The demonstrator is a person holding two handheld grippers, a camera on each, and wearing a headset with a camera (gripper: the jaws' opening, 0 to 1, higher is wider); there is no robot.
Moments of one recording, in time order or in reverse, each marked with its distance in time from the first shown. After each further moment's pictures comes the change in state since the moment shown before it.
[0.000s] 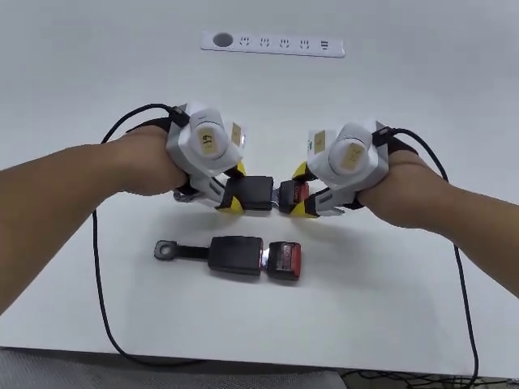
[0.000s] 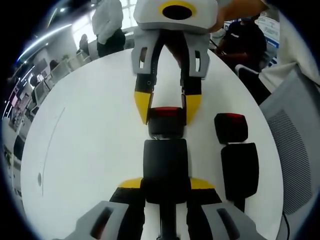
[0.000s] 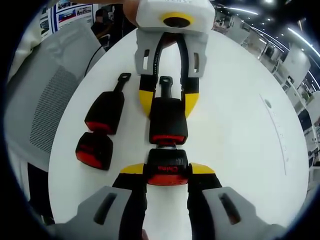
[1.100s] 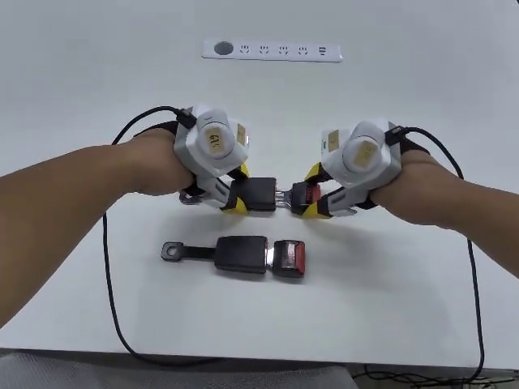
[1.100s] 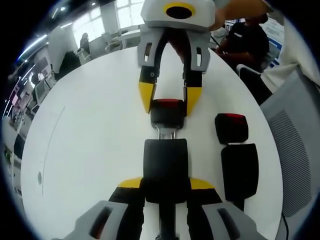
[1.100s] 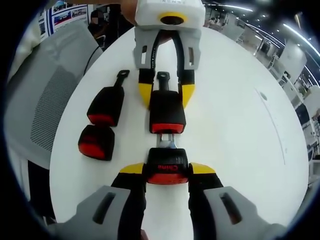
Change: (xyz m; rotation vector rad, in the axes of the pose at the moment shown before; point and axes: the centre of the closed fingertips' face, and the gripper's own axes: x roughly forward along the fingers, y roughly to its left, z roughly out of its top) left arm 0.005 0.011 -0.010 -0.007 0.010 0.005; right arm -0.013 0.002 -0.017 0.030 0.013 -0.028
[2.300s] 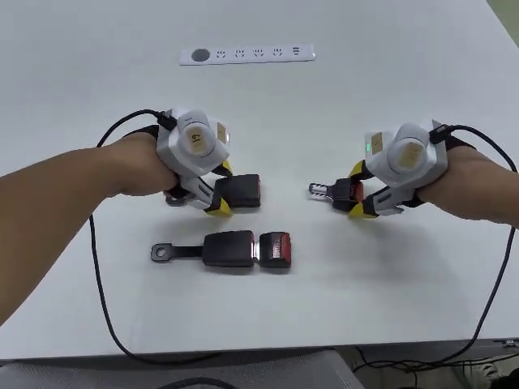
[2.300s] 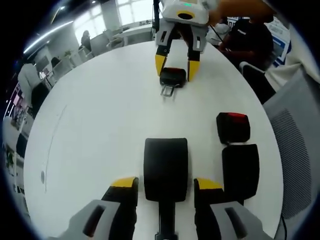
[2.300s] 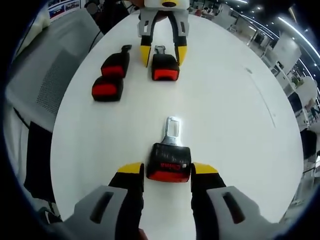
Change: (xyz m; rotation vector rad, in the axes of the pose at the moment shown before) left arm -0.002 -0.005 0.003 0.004 0.049 0.037; right arm -0.050 0.004 -0.085 0.051 0.092 -0.080
